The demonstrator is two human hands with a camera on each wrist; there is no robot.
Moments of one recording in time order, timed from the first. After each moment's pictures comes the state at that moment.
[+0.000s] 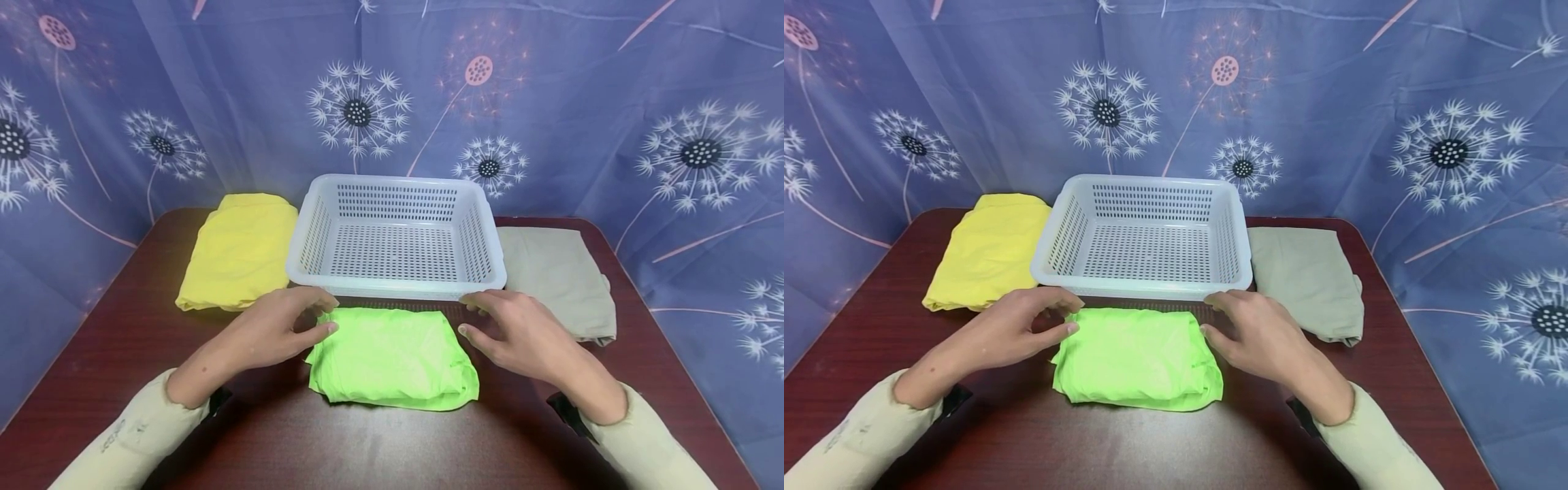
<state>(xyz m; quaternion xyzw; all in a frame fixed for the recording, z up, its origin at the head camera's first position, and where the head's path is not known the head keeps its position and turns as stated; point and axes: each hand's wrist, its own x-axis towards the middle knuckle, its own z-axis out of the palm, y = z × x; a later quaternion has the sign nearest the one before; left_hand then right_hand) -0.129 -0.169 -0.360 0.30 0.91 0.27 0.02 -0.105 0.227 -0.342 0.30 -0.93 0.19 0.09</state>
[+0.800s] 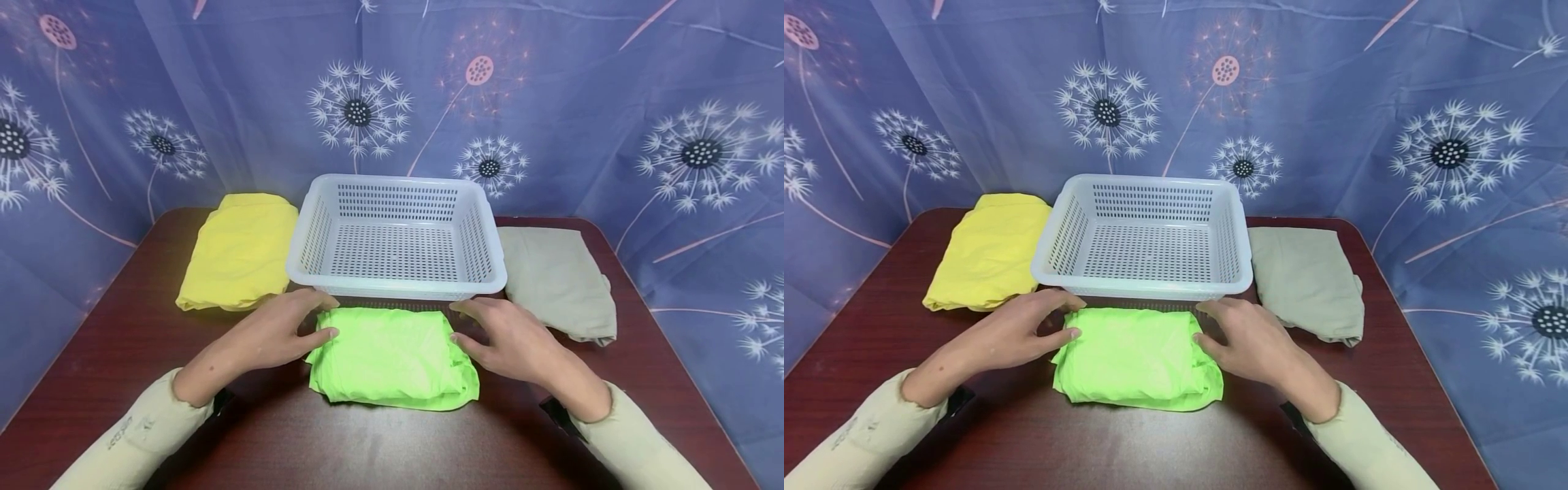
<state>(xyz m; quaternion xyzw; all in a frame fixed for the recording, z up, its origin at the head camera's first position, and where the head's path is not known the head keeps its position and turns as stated) -0.132 -0.168 -0.372 0.32 0.92 0.24 0.02 -0.107 0.218 -0.358 0.29 -0.94 0.17 0.04</state>
